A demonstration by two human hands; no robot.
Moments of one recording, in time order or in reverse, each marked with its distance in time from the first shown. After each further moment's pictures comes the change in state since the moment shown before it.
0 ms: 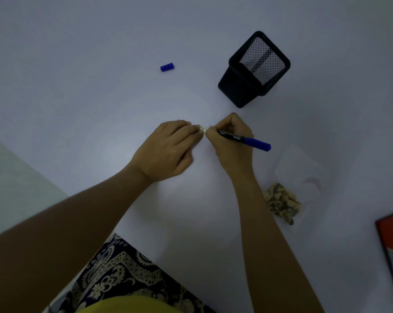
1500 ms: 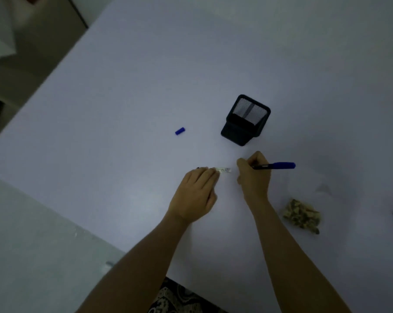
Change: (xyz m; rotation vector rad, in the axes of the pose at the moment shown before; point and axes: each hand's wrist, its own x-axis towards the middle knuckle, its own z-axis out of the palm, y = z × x) left_hand -0.003 -0.001 0.004 -0.097 0.078 0.037; right_hand -0.007 -0.019 -0.004 0.509 0.319 0.267
